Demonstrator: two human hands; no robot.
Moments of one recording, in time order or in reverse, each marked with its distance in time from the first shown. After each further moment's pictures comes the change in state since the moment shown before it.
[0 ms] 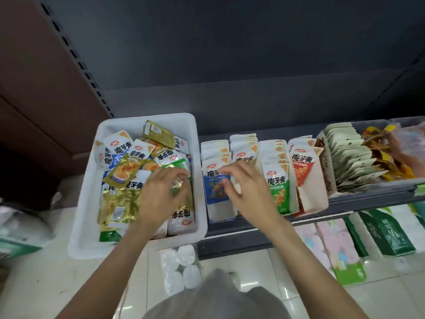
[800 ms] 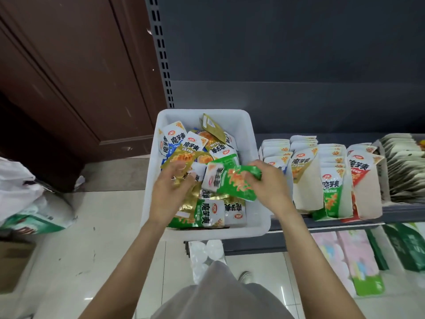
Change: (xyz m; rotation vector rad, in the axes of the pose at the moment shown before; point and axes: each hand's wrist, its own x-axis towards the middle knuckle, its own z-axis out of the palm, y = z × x) left_hand -0.040 -0.083 -0.067 -0.532 0.054 -0.576; right_hand 0.041 -0.078 0.068 0.001 -0.178 0.472
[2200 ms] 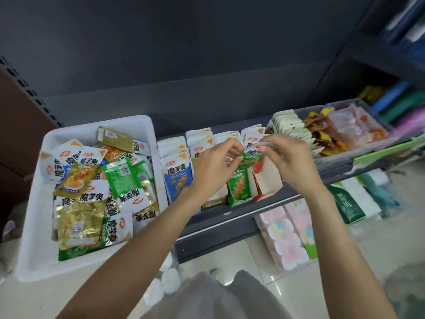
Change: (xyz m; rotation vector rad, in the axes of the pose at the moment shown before) left_hand -0.036 0.158 0.256 0.112 -0.386 0.629; right_hand -0.031 0.178 -0.193 -0.038 0.354 -0.344
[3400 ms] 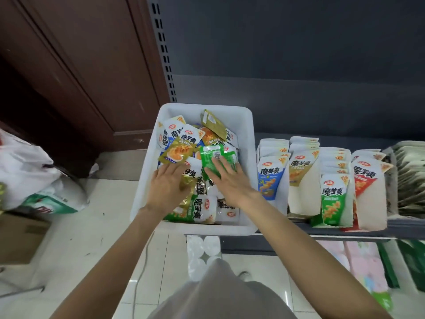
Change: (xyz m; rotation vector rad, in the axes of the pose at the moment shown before) left_hand -0.160 -0.165 -0.196 0.693 -0.024 -0.546; right_hand 0.033 -0.157 0.265 -0.554 -0.931 -0.360
